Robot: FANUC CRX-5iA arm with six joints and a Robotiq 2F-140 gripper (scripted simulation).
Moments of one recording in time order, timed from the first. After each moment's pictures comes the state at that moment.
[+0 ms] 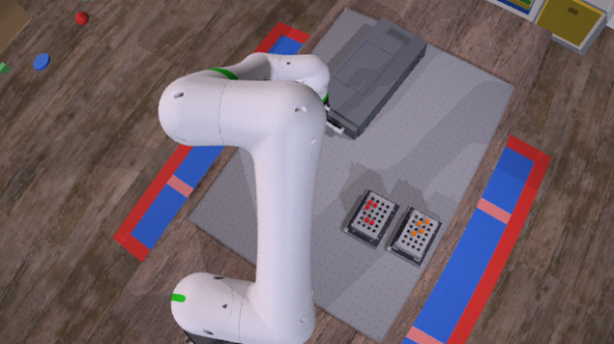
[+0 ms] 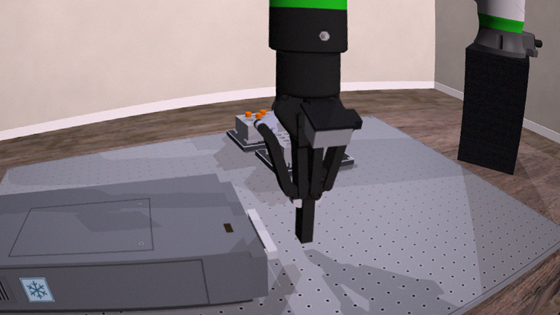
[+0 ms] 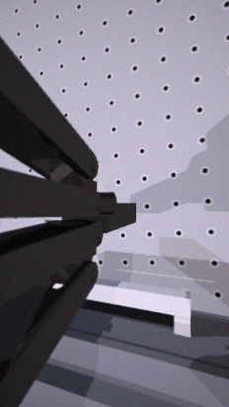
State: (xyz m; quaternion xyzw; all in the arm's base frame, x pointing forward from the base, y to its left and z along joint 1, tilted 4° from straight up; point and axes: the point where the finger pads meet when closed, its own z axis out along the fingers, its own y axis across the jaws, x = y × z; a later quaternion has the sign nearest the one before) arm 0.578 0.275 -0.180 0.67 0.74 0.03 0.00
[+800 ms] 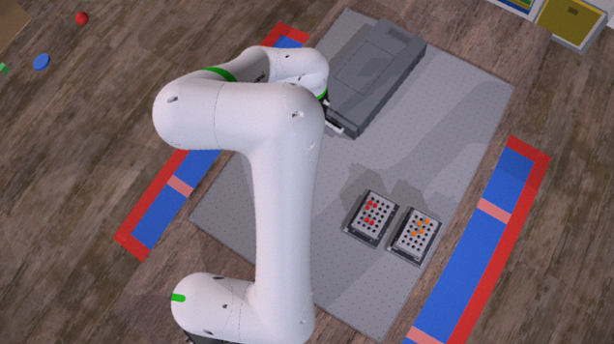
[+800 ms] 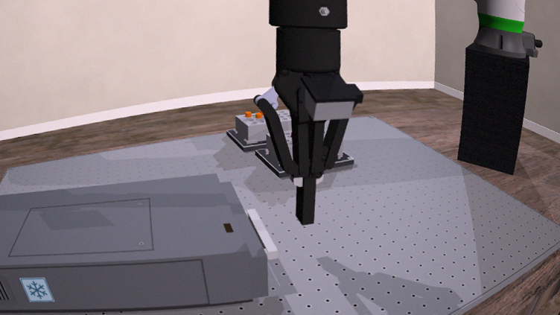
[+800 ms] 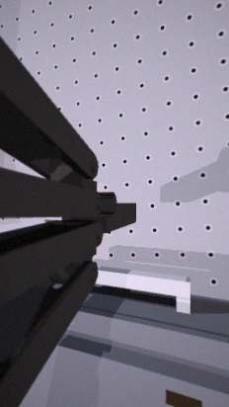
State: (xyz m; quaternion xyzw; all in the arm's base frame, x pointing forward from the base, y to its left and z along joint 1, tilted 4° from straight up) arm 0.577 0.273 -0.151 0.67 0.74 0.03 0.00
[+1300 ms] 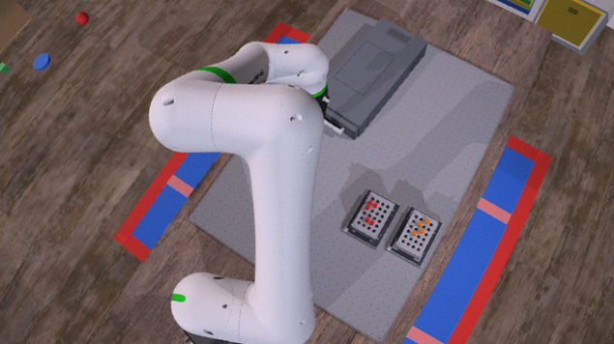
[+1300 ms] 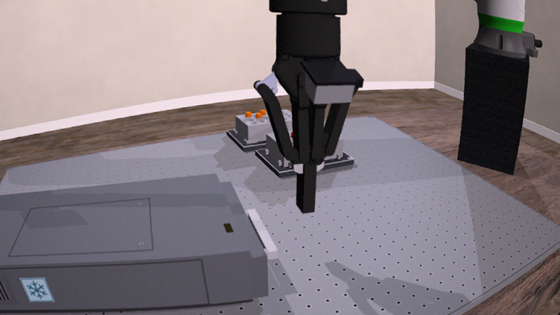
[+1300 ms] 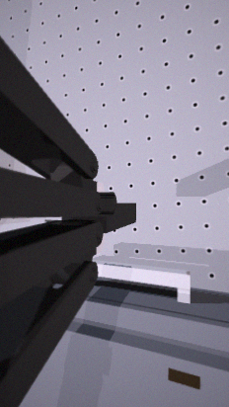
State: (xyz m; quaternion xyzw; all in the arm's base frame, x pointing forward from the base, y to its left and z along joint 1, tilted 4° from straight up) arm 0.576 0.272 -0.133 0.67 0.74 0.03 0.00
